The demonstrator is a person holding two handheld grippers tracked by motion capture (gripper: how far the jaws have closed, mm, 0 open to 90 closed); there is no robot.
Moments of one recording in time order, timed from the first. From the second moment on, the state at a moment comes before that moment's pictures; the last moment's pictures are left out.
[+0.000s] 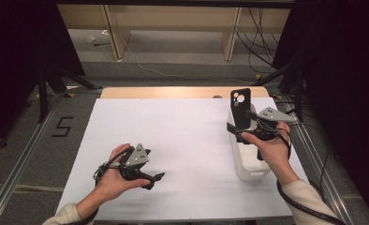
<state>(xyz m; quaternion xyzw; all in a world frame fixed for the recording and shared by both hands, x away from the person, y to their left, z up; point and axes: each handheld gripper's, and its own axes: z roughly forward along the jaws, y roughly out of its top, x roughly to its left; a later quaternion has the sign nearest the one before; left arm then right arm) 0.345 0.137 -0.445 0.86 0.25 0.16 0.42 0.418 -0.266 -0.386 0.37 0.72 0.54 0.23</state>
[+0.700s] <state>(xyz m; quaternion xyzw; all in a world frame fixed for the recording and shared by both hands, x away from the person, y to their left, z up) 0.345 0.138 -0.444 0.85 0.26 0.16 0.42 0.387 -0.268 -0.390 0.35 0.72 0.55 0.23</state>
